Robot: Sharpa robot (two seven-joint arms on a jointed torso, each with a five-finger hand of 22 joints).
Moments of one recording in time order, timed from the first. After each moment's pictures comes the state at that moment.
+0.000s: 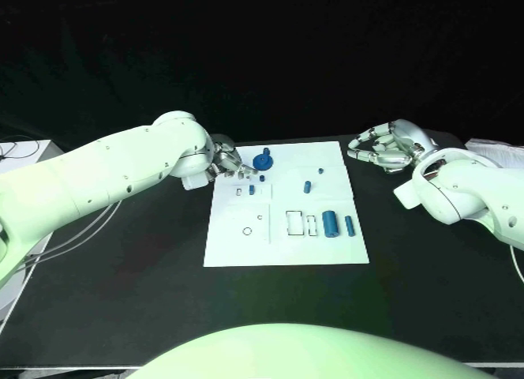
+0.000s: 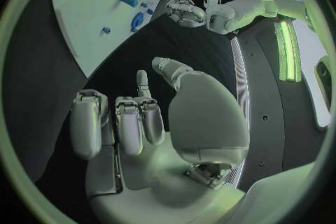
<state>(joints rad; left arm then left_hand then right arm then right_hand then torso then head) 1.18 -0.65 0.12 1.19 -1.05 0.23 -0.52 1.07 -0.10 0.32 0.29 0.06 0.79 0.07 0.65 1.00 1.22 0.00 1.09 0.83 1.47 -0.07 1.48 1.31 0.06 1.41 0.04 1.34 1.22 1.26 -0.82 -0.14 1.38 -0.72 -0.43 0.11 1.20 -0.22 0.47 0.10 0.36 0.92 0.13 0.29 0.48 1.47 0.04 1.57 1.31 1.46 -0.03 1.57 1.31 0.05 1.46 0.07 1.40 1.28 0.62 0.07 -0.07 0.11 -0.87</state>
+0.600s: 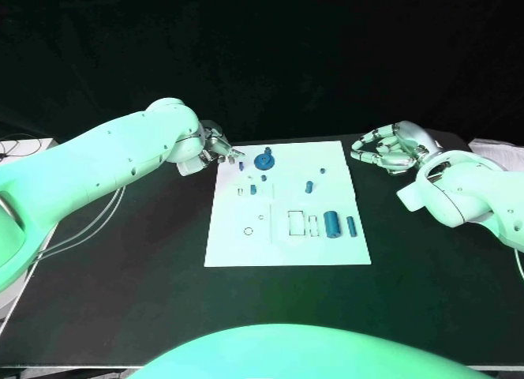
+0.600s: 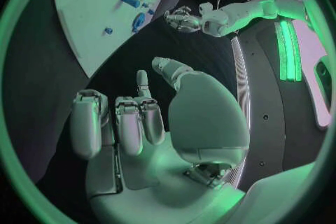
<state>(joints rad) 1.20 -0.60 0.16 1.00 -1.03 0.21 -0.51 1.12 -0.11 0.43 0.29 0.06 0.74 0.12 0.52 0.87 1.15 0.03 1.05 0.77 1.47 -0.04 1.47 1.31 0.08 1.40 0.06 1.31 1.19 1.26 -0.82 -0.14 1.38 -0.72 -0.43 0.11 1.20 -0.22 0.47 0.10 0.36 0.92 0.13 0.29 0.48 1.47 0.04 1.57 1.31 1.46 -0.03 1.57 1.31 0.05 1.46 0.07 1.40 1.28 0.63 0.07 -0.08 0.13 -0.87</state>
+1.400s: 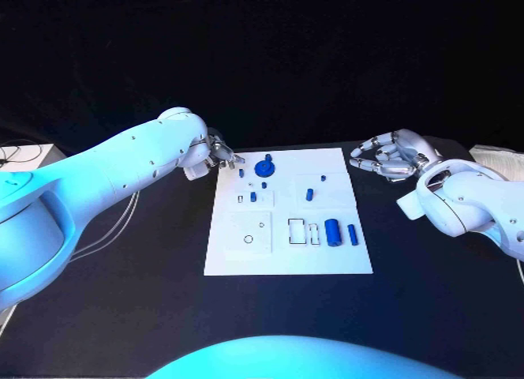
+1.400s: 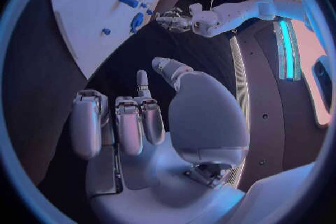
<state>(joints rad) 1.21 -0.48 0.14 0.79 -1.03 0.21 -0.49 1.11 -0.13 0.44 0.29 0.06 0.75 0.11 0.54 0.85 1.15 0.03 1.07 0.78 1.47 -0.04 1.48 1.31 0.08 1.40 0.07 1.31 1.21 1.27 -0.82 -0.14 1.40 -0.72 -0.43 0.12 1.20 -0.22 0.47 0.10 0.36 0.92 0.13 0.29 0.48 1.47 0.04 1.57 1.31 1.46 -0.03 1.57 1.31 0.05 1.46 0.07 1.40 1.28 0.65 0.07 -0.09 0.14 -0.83</state>
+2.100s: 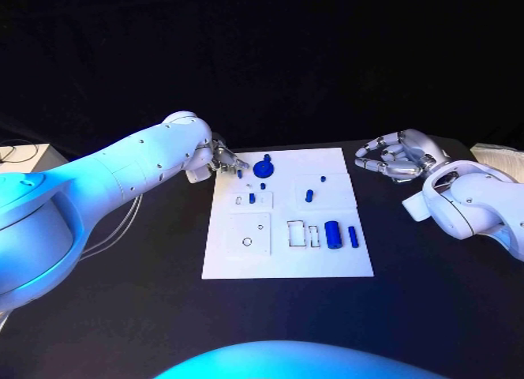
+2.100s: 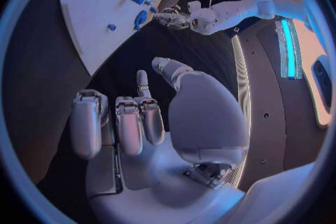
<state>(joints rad) 1.22 -0.47 0.14 0.76 -1.06 0.25 -0.48 1.05 -0.15 0.39 0.30 0.06 0.76 0.11 0.56 0.85 1.16 0.03 1.08 0.79 1.47 -0.04 1.49 1.31 0.08 1.40 0.06 1.33 1.22 1.28 -0.83 -0.13 1.41 -0.72 -0.43 0.12 1.20 -0.22 0.47 0.10 0.36 0.92 0.13 0.29 0.48 1.47 0.04 1.57 1.31 1.46 -0.03 1.57 1.31 0.05 1.46 0.07 1.40 1.28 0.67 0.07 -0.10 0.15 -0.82</state>
